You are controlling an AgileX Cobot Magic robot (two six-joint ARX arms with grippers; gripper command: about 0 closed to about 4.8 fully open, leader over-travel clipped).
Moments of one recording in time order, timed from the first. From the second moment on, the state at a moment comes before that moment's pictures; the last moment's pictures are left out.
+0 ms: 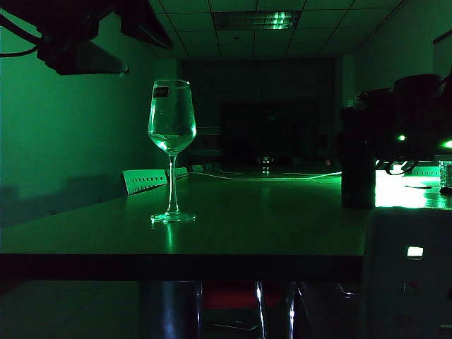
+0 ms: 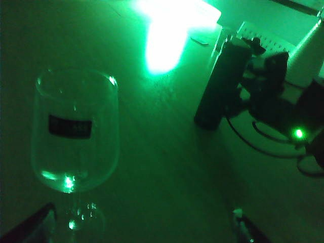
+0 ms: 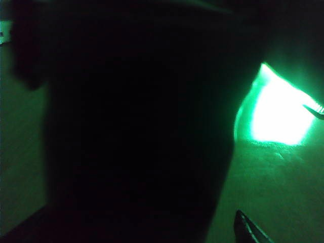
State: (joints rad) left arm -0.43 1.19 0.74 0.30 0.20 -0.11; right arm 0.04 2.20 1.30 0.94 0.00 -0.08
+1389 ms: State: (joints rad) left arm -0.43 1.14 0.74 0.27 0.11 -0.10; right arm 0.08 2.02 1.35 0.64 -0.05 -0.05
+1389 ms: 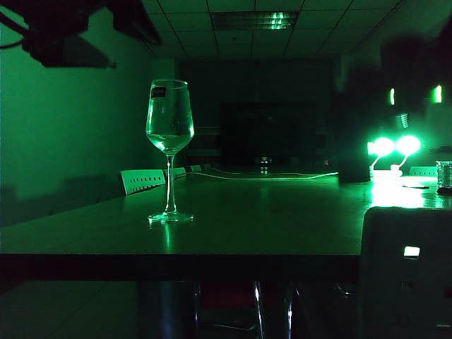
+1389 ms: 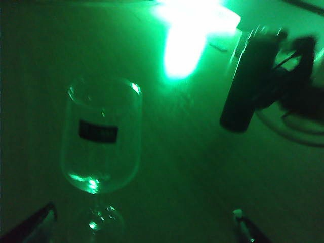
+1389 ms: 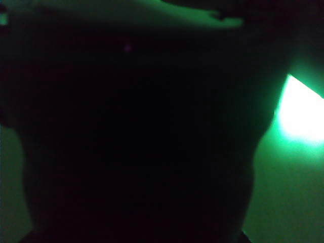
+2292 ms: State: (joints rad) left arm -0.28 1.33 1.06 0.01 0.25 -0.01; right arm 0.39 1.82 1.50 0.50 -0.13 -0.29
